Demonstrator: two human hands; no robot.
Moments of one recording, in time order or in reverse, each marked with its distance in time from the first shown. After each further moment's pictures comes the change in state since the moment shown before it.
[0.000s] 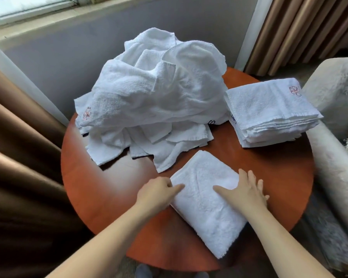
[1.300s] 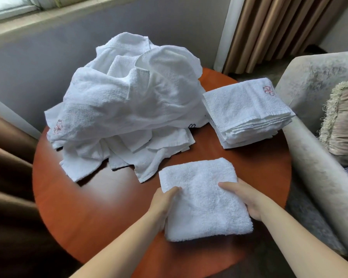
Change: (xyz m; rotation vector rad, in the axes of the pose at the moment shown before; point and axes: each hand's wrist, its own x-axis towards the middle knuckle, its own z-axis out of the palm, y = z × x) left_hand 0.021 0.030 0.052 -0.985 -0.148 -0.192; right_hand 0.032 0.044 -0.029 0.985 -0.470 0.125
